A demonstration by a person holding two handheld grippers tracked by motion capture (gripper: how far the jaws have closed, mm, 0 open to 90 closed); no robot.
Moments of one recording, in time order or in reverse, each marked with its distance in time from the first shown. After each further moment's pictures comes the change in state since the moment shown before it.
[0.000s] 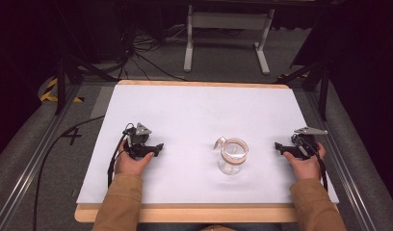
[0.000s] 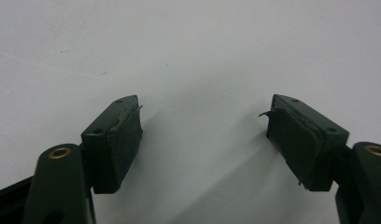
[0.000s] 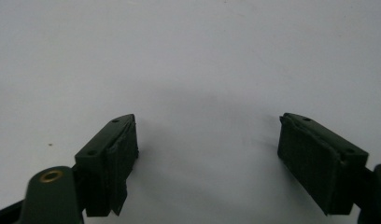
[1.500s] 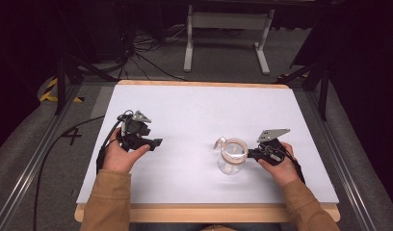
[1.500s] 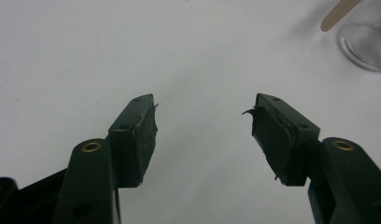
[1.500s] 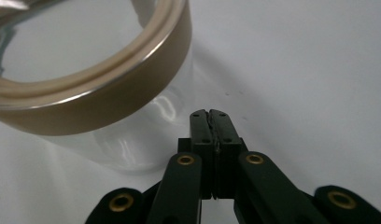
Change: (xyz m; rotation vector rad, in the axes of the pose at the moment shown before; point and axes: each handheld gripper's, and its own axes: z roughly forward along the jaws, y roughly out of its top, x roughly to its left) left arm -0.027 0.059 -0.080 0.091 -0.090 0.046; right arm 0.117 0.035 -0.009 0.075 0.461 -0.370
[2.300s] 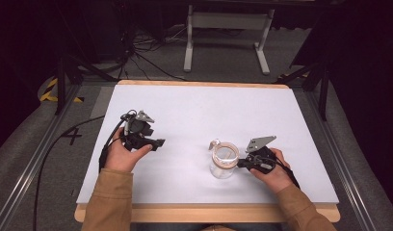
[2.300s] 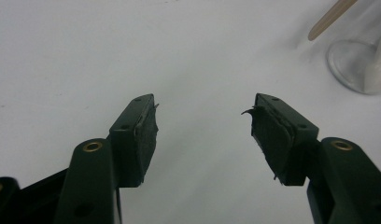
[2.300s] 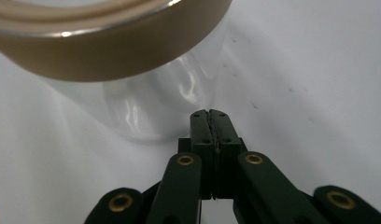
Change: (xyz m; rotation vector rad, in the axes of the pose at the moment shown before) left arm -0.002 0.005 0.006 0.019 -0.021 0.025; right arm 0.035 0.004 0.015 0.089 0.045 -0.105
